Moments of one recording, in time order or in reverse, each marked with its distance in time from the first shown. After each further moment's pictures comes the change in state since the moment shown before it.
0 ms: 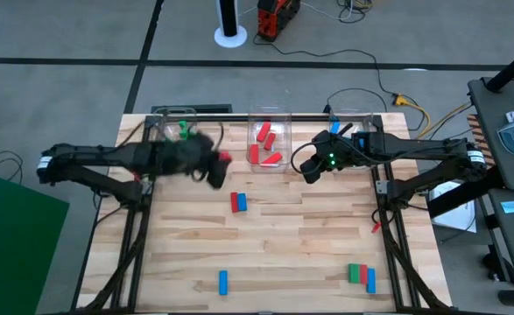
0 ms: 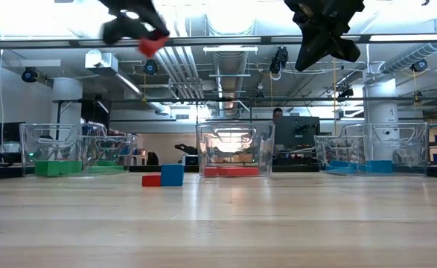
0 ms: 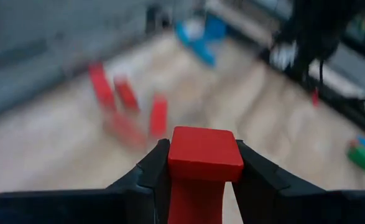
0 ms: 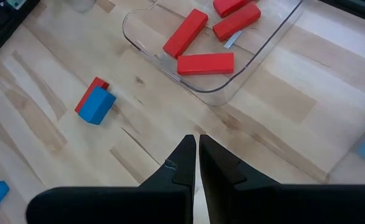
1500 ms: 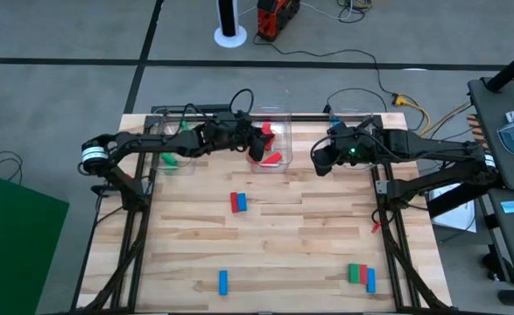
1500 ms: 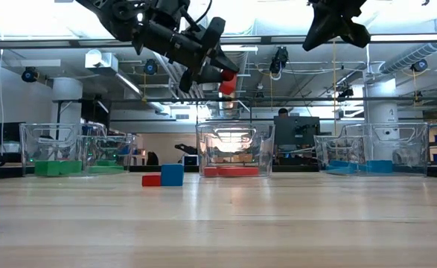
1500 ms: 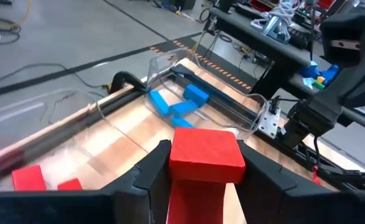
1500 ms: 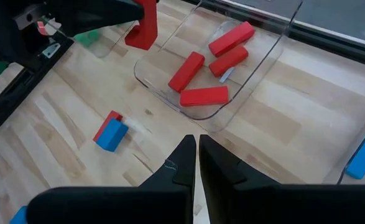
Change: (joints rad) left arm 0.339 0.468 0.000 0.789 0.362 0.183; right arm 0.001 -0.141 0.000 0.000 0.075 0.011
